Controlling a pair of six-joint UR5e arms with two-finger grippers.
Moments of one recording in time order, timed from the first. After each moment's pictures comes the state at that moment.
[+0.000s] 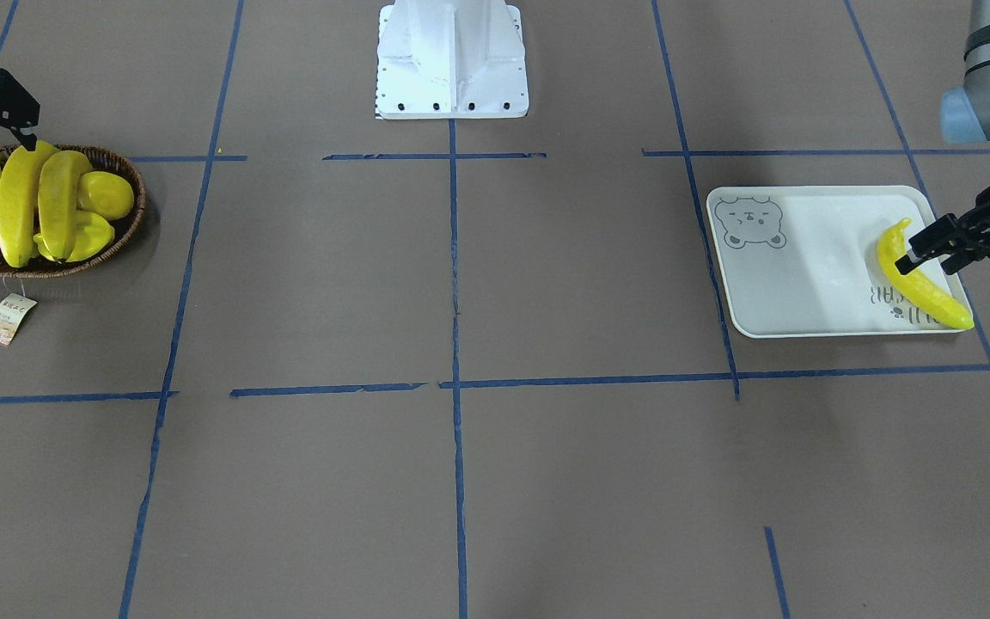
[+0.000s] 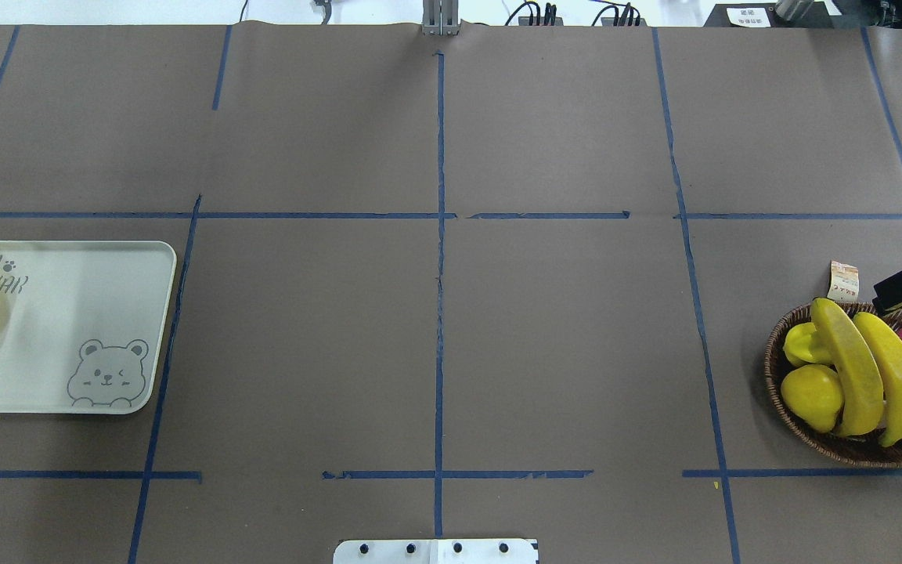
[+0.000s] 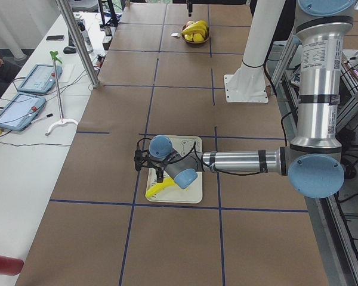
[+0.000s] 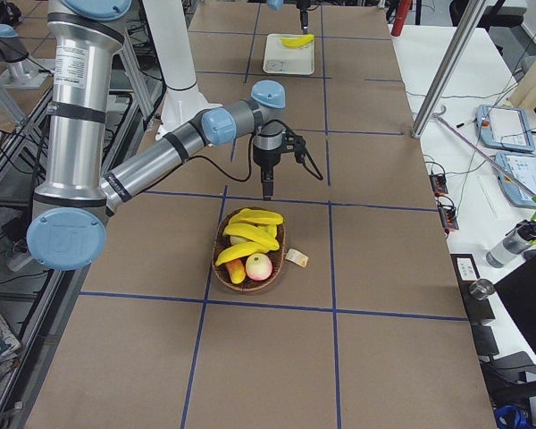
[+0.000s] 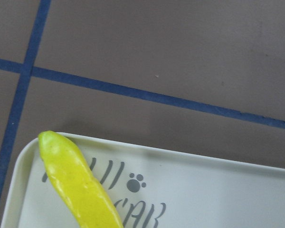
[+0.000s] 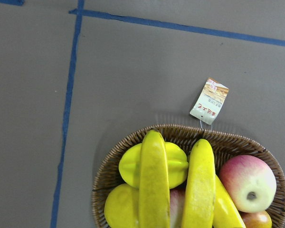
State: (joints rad) left arm -1.20 -1.53 -1.50 -2.42 -2.42 -0.88; right arm 1.03 -1.74 2.32 -1.78 2.14 0.52
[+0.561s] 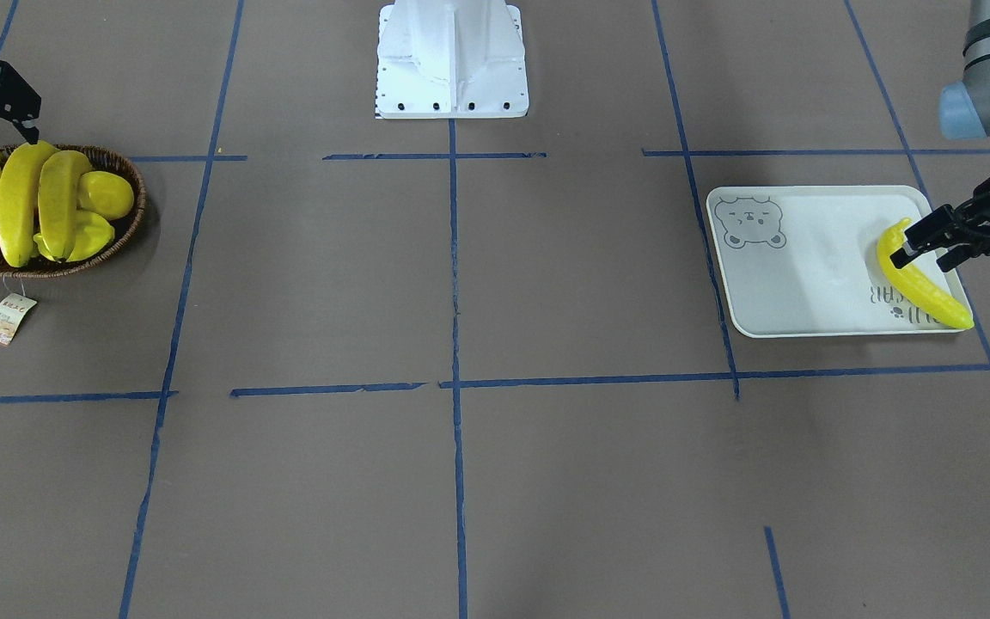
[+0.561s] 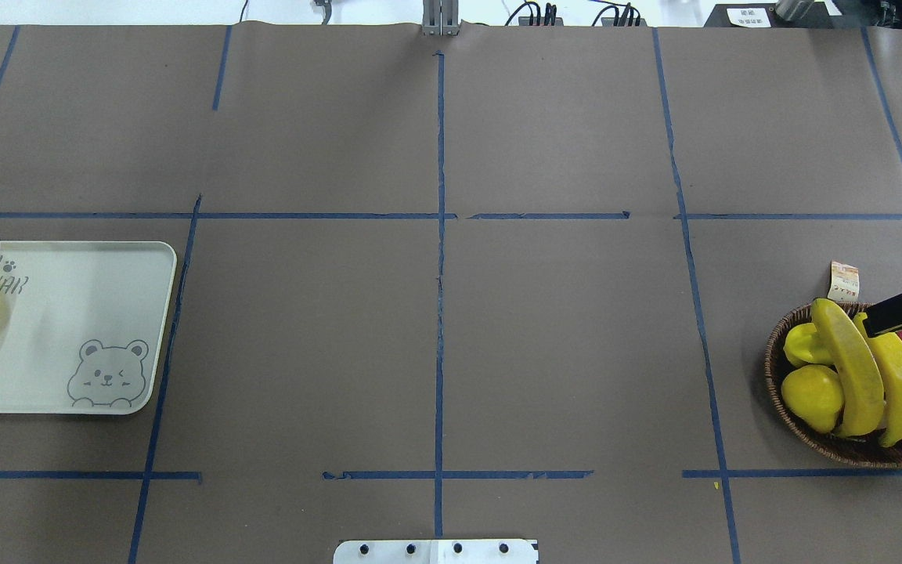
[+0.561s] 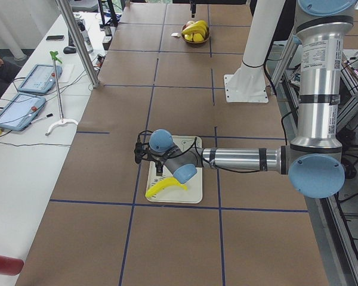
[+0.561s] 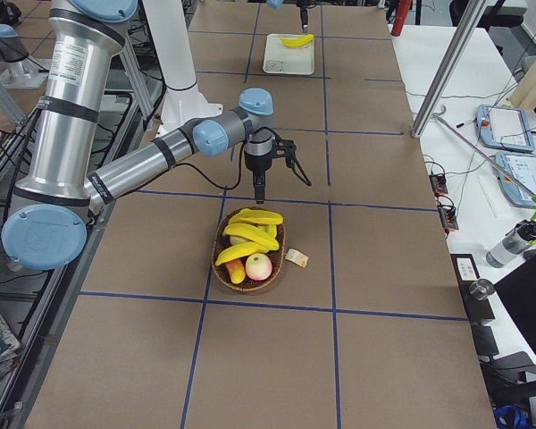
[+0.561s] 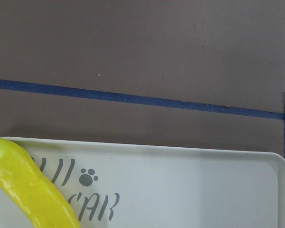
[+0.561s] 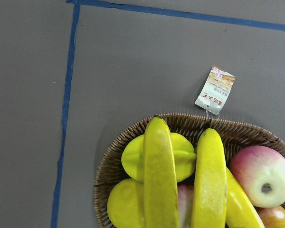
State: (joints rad) left arm -1.20 -1.53 -1.52 -2.43 -2.43 -0.87; right arm 0.92 -1.82 2.30 -1.55 2.08 0.70
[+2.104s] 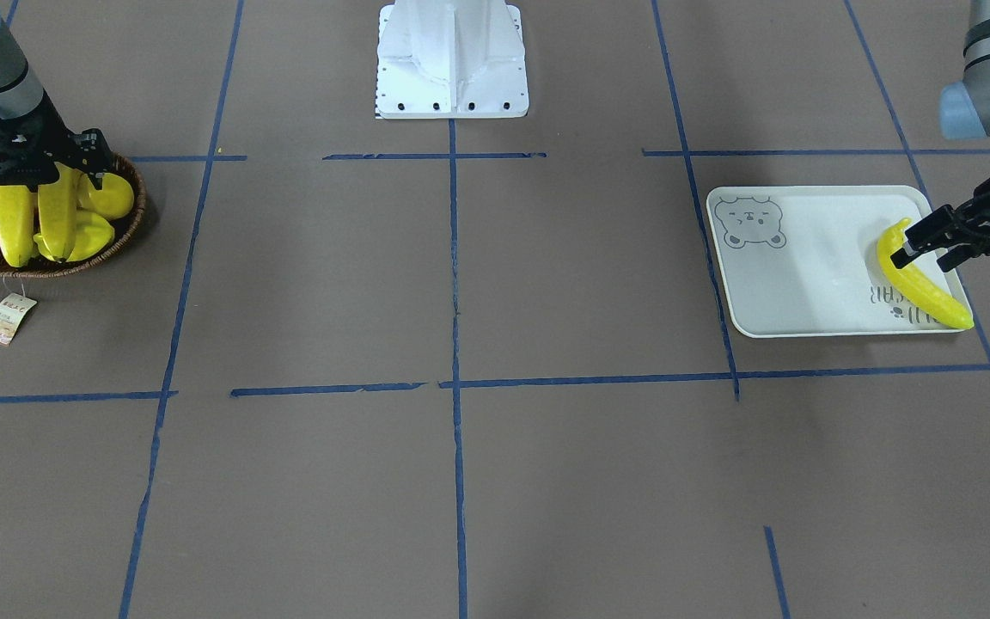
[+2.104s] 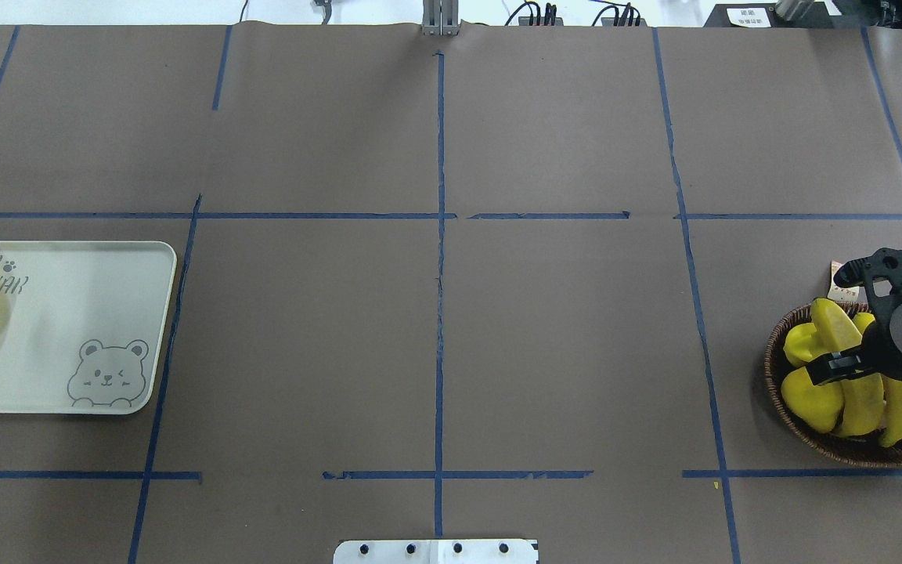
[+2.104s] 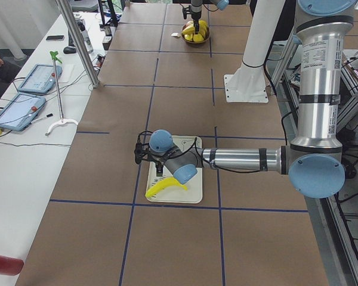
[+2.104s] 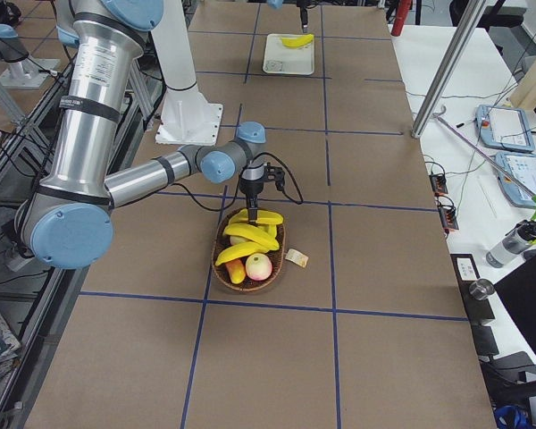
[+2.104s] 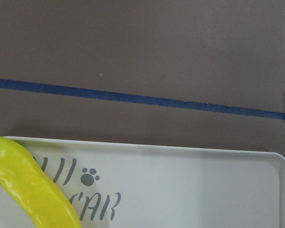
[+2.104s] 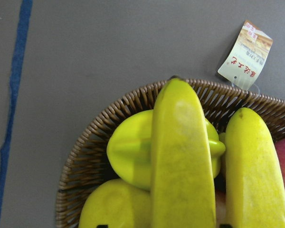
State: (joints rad) left arm -1.20 -1.52 -1.52 -2.43 -2.43 -0.87; right arm 0.70 -1.84 2.14 -1.43 1.94 0.79
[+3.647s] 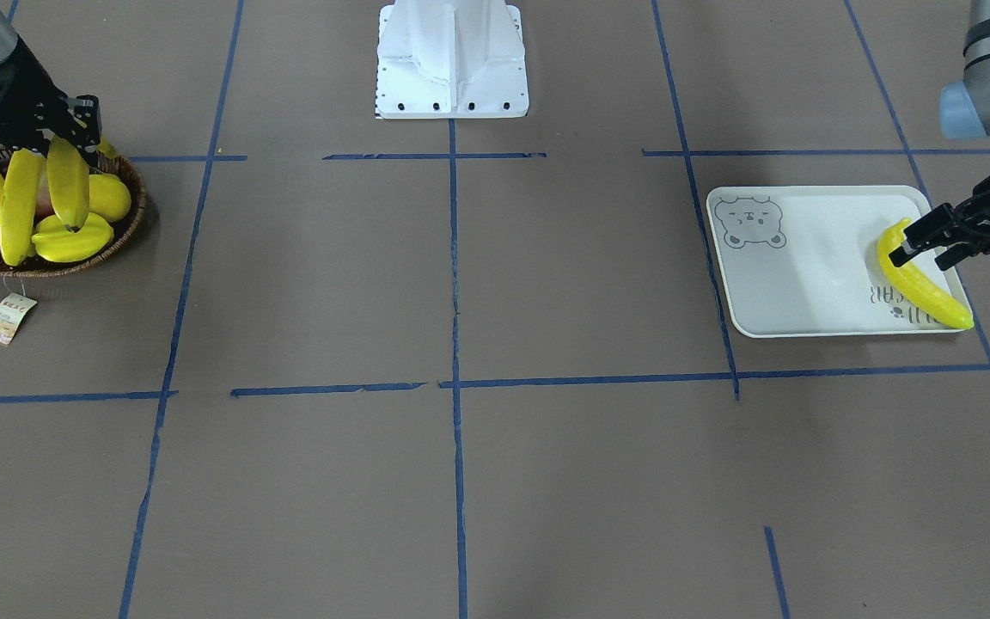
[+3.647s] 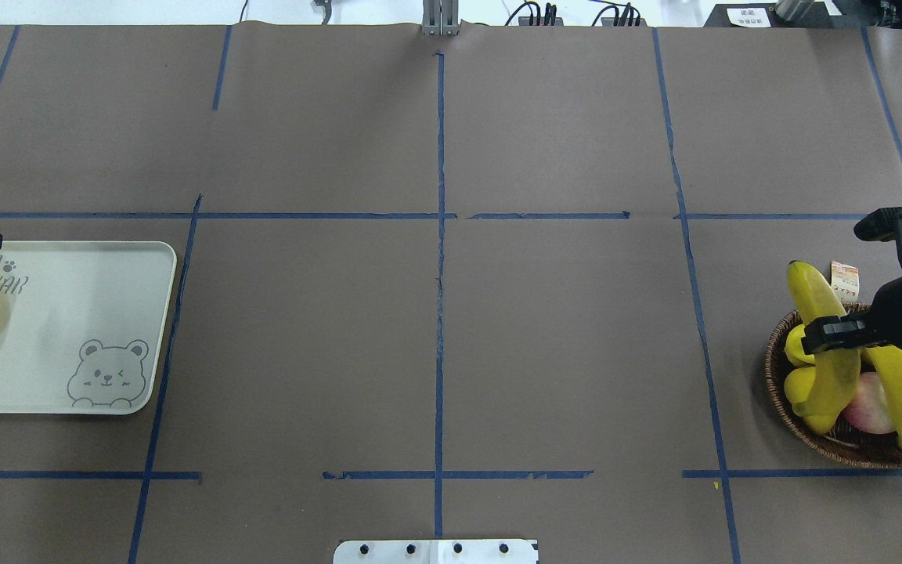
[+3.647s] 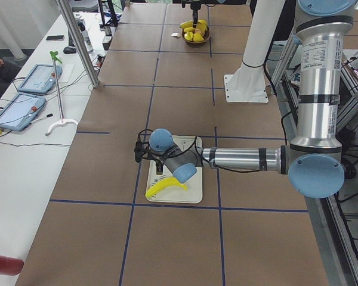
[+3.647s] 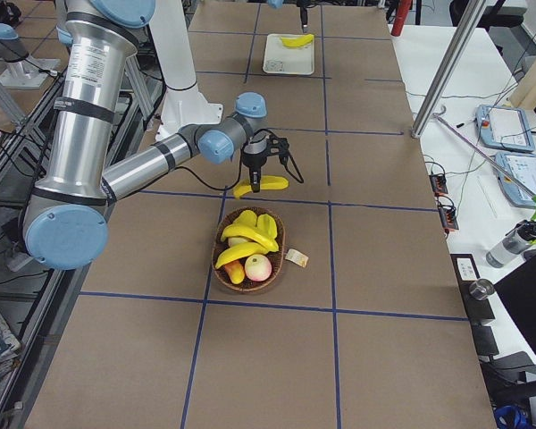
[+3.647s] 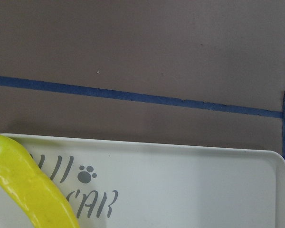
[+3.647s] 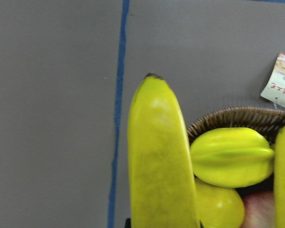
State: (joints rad) left arm -1.20 -1.53 -1.53 -2.44 -2.44 -0.88; right arm 0.80 -1.76 2.28 -1.41 2.09 0.93
